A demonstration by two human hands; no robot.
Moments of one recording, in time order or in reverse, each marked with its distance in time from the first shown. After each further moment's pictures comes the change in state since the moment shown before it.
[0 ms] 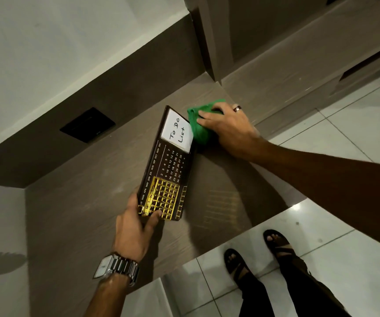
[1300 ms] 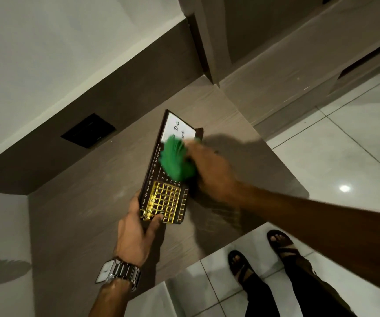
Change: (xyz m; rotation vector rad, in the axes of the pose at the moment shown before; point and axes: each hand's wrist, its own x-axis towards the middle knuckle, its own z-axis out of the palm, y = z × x) left_hand 0.001 -0.007 0.000 -0.011 0.005 0.063; right_hand -0.043 -0.087 0.035 0.440 0.086 0.181
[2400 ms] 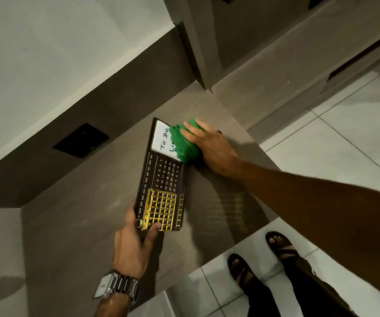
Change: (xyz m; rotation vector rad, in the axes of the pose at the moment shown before) left_hand -0.001 0.007 0.001 -0.009 0.023 -0.007; right_hand 0.061 0.051 -0.022 -0.348 -0.106 -0.061
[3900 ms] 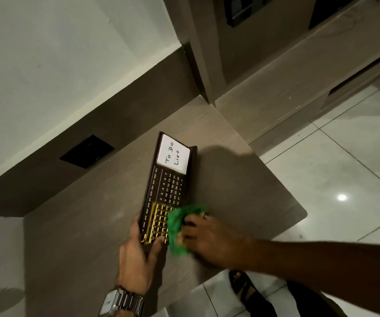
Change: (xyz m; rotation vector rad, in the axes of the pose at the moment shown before) left_hand 0.000 0.008 -0.001 0.006 -0.004 -0.032; right_hand -0.117 -0.095 0.010 0.085 -0.126 -0.480
